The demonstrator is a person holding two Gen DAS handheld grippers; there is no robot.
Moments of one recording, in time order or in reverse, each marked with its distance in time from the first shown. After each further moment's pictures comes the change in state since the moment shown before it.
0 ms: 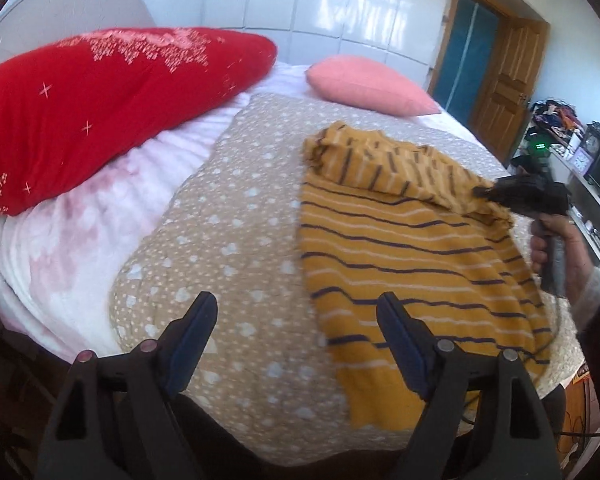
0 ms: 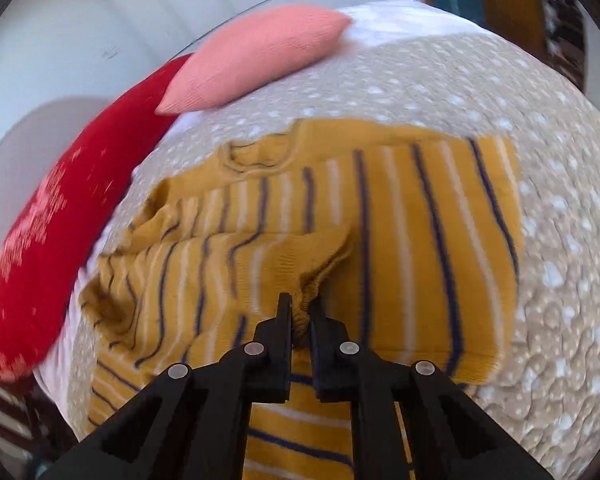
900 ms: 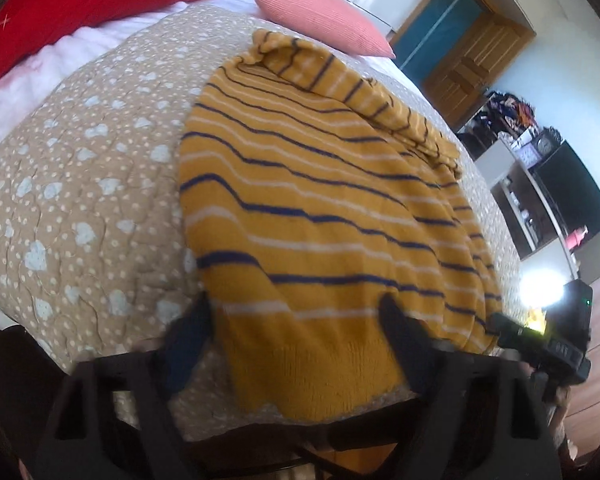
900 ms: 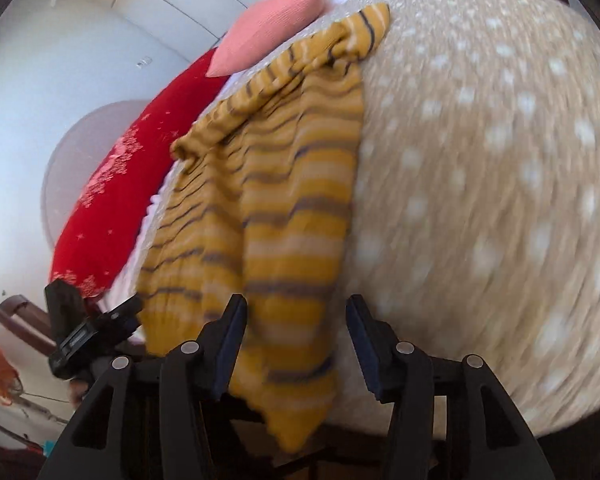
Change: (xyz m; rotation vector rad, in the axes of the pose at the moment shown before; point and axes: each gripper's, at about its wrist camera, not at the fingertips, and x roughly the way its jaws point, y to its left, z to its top) left arm 0.061 -0.042 -0.041 -0.083 0.227 -0.310; right arm -0.140 -0.021 -0.256 0.210 0.091 0.260
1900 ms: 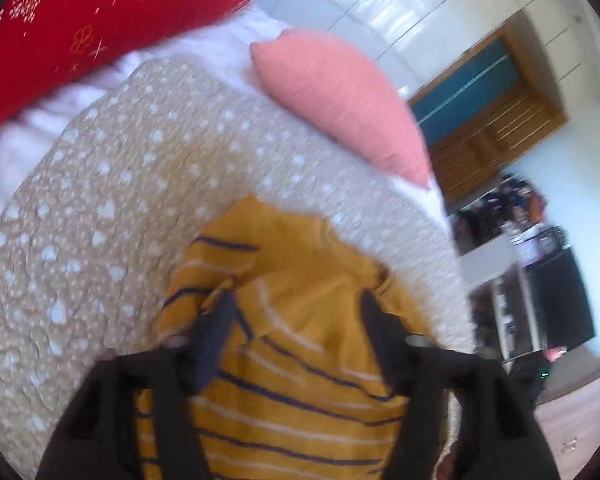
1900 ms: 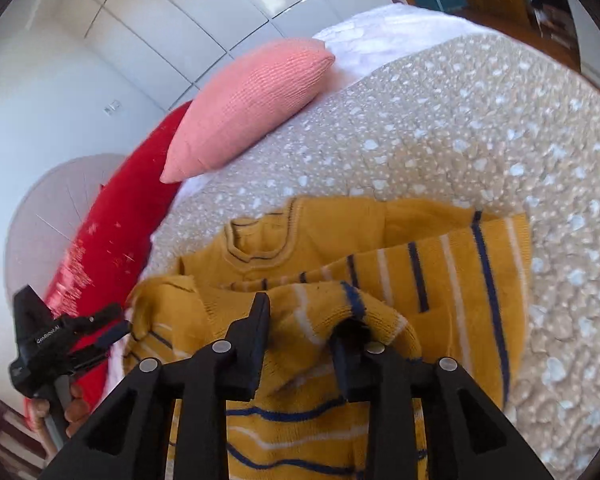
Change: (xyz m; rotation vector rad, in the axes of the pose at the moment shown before) left arm 0.087 -0.012 0.319 -0.210 -0.102 -0.101; right arm 0.129 0.011 0.323 0.014 -0.180 -0.077
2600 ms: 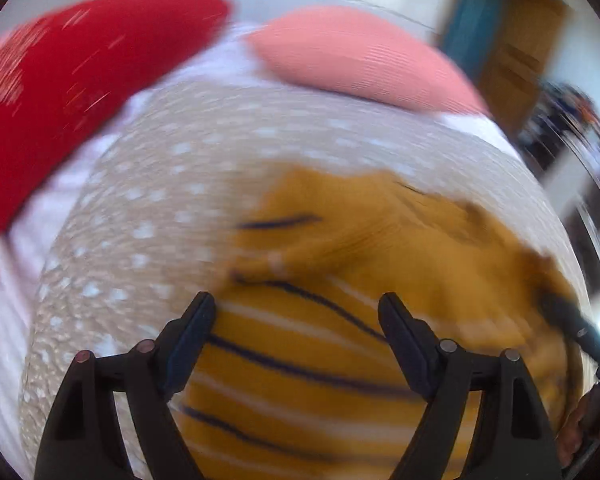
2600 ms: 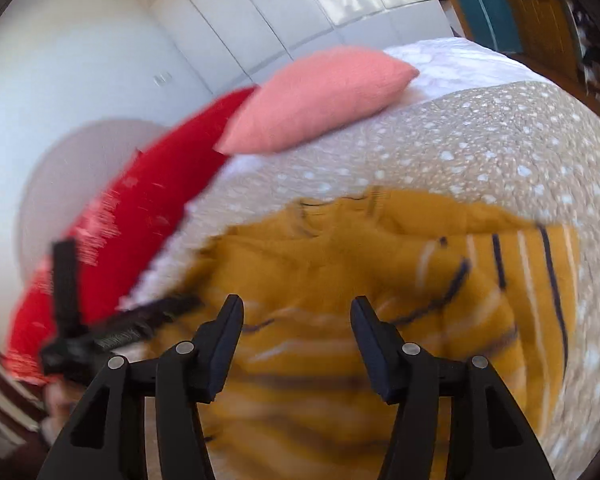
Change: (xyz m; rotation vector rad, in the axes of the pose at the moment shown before) left arm 0.056 0.025 -0.024 0.247 0.004 0.394; right arm 0.035 0.051 -0.026 -0.274 0.004 -0.095
